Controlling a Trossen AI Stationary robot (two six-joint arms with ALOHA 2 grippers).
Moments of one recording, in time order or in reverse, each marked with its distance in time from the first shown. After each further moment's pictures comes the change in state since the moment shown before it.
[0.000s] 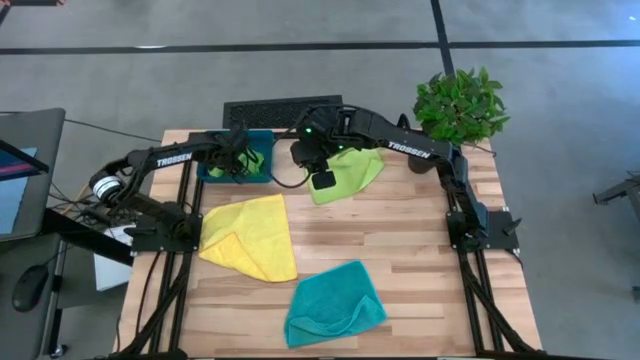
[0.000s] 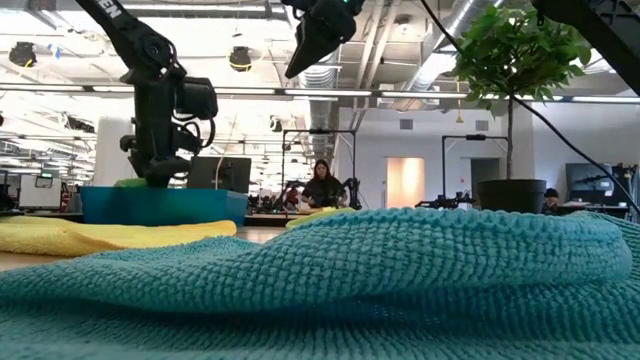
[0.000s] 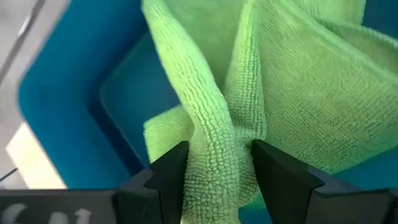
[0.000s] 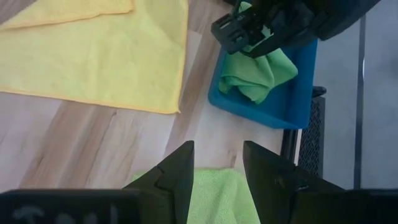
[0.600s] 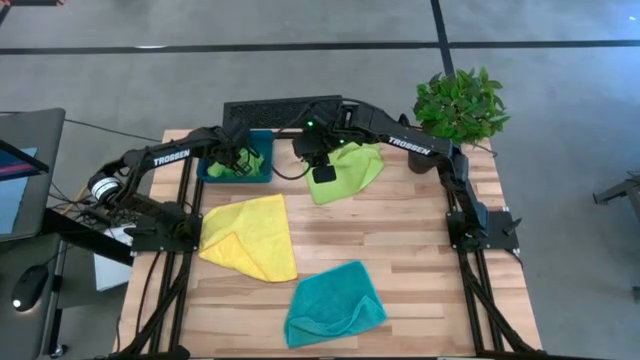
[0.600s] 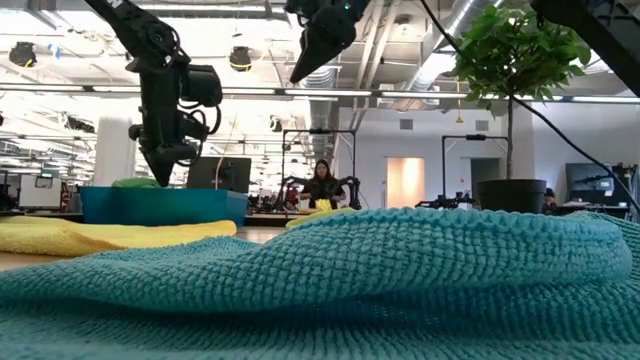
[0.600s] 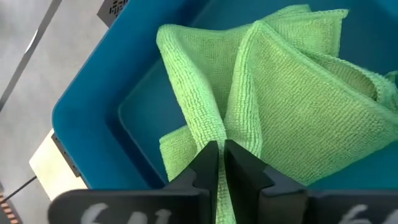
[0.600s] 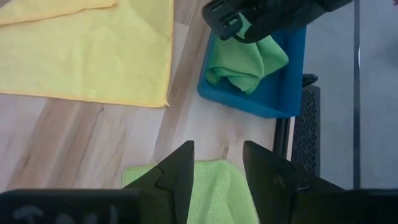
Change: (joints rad) left arm -0.006 -0.013 0.075 -0.057 0.006 0.040; right arm -0.035 0.000 0.000 0.000 0.000 0.012
